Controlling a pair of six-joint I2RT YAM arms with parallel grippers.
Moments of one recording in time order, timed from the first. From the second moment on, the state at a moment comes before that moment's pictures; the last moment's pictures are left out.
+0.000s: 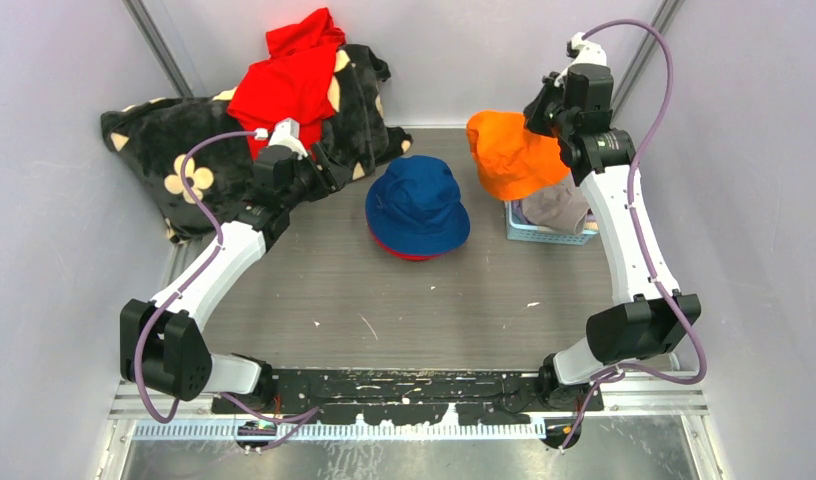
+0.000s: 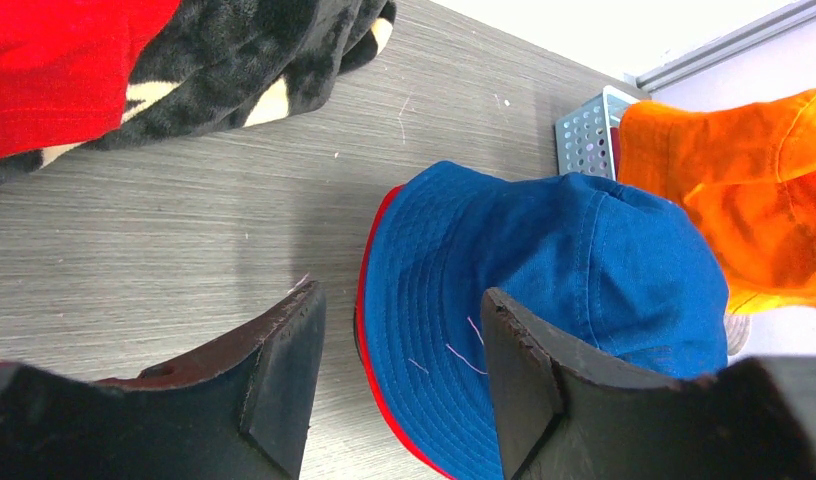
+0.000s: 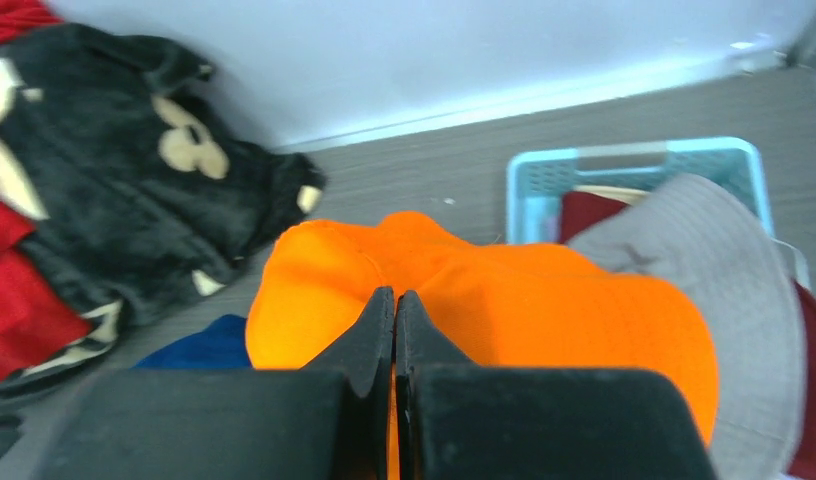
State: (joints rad) left arm -0.30 1.35 1.07 -0.06 0.07 -0.60; right arm 0.12 1.51 1.73 -0.57 0.08 0.32
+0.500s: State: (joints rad) left arm -0.30 1.34 1.08 -0.07 0.07 -0.60; right arm 0.12 1.51 1.83 -0.35 -0.28 0.48
